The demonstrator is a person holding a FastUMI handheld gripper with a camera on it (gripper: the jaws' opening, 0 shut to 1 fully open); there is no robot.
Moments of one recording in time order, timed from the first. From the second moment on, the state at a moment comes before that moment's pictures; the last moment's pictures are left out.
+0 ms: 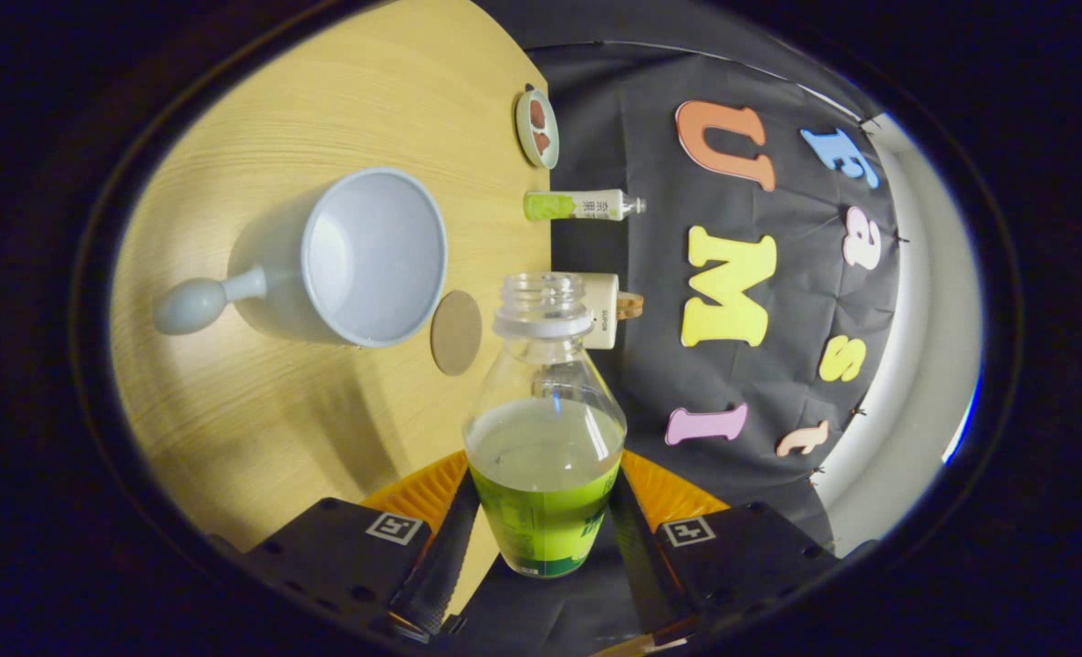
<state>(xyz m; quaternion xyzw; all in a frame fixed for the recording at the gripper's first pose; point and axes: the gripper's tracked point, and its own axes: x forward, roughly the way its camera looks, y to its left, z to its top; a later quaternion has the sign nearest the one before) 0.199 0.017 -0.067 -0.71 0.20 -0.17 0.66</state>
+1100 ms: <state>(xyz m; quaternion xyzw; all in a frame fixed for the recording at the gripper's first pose) 0.206 0.021 -0.061 -0.74 0.23 -0.14 0.61</state>
